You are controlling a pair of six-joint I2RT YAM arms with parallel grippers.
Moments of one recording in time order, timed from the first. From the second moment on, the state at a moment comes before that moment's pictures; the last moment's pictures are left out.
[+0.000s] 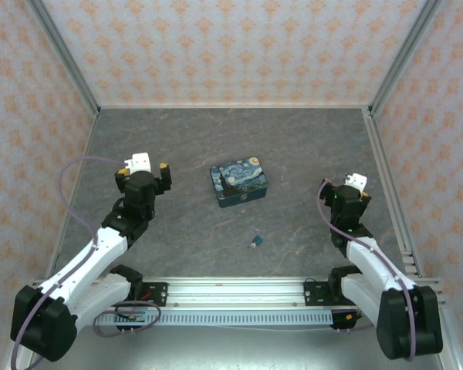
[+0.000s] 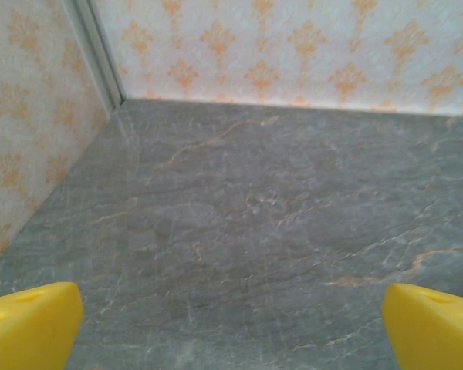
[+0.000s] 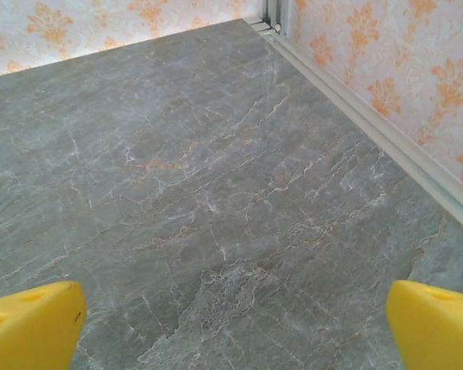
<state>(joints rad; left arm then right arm) -0.32 0.93 0.54 -0.03 -0.59 -0.18 0.09 0.94 0.27 0.21 0.39 0.26</state>
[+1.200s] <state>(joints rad) -0.16 1.20 0.36 0.38 -0.55 -0.16 0.00 1.52 0.41 0.71 0.18 0.18</state>
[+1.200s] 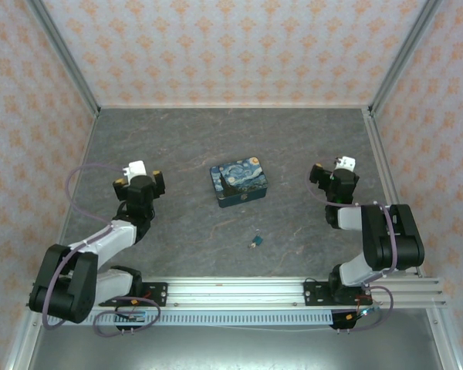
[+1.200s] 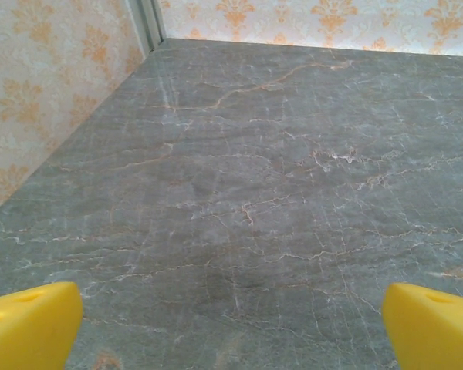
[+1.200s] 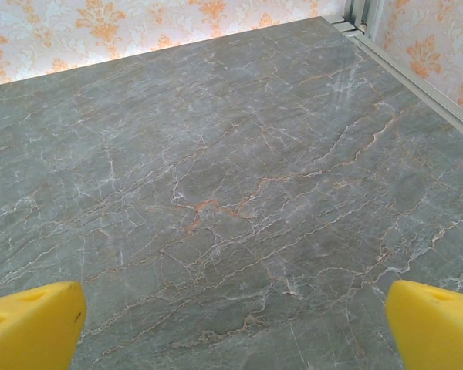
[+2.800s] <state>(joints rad) -0.03 1.49 0.42 0.68 -0.28 -0.09 0.00 1.52 0.41 0.70 0.17 0.18</state>
